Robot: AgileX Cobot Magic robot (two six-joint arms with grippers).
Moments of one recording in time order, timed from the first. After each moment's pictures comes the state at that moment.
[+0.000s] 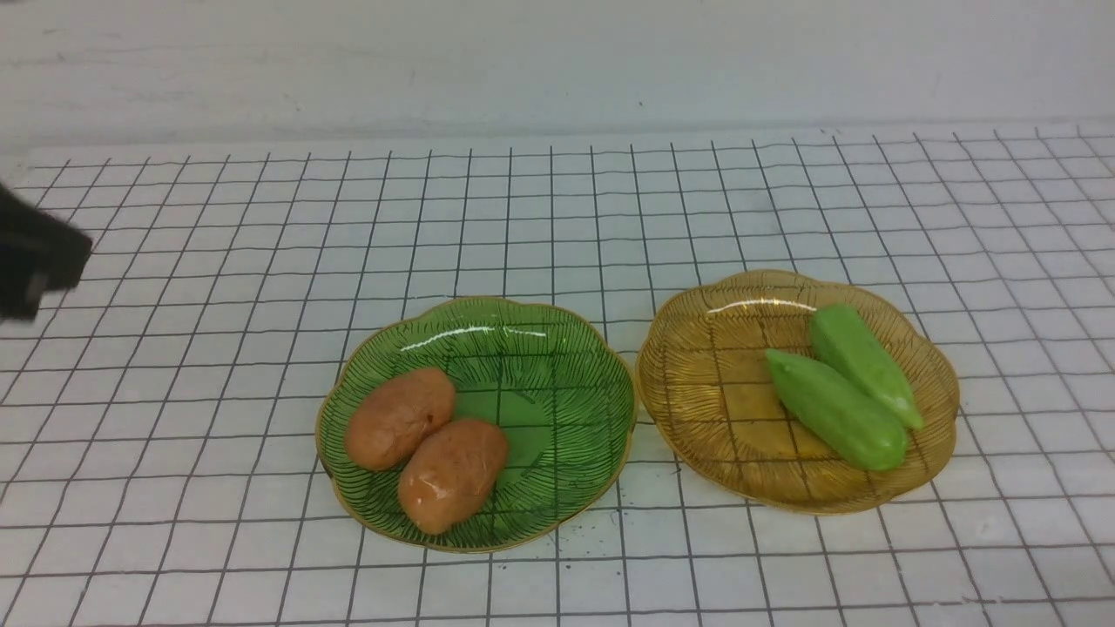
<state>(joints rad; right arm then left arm) 0.08 -0.01 0.03 0.16 0.37 -0.24 -0.18 0.95 -1.28 -0.11 1.25 0.20</state>
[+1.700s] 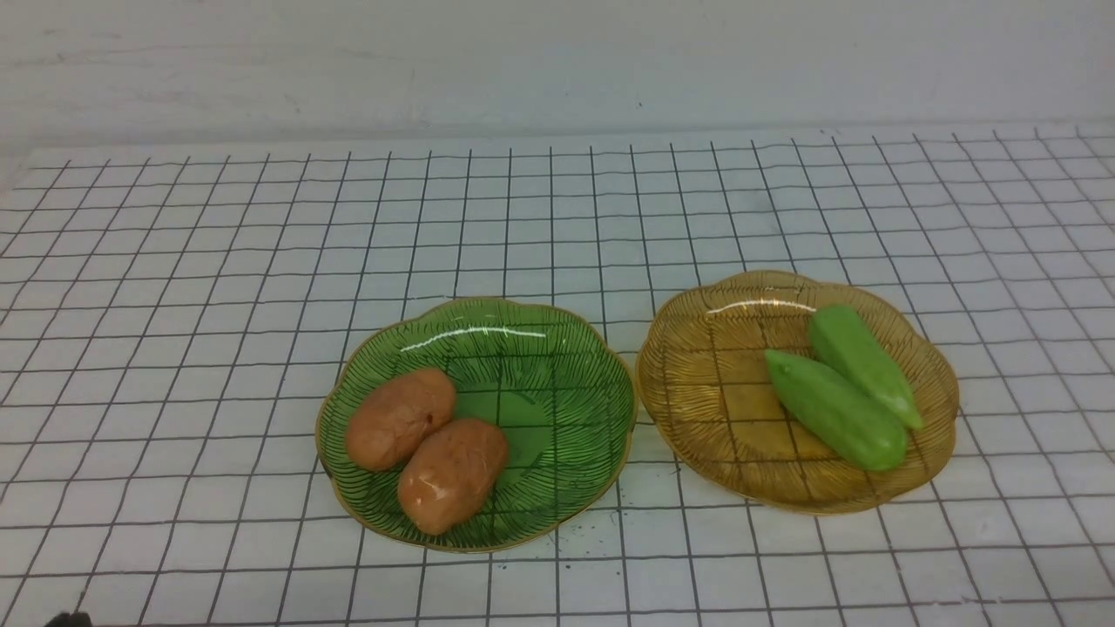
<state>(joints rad) 0.08 -0.01 0.03 0.16 0.37 -0.24 -0.08 -0.01 0.03 0.00 0.37 -0.05</state>
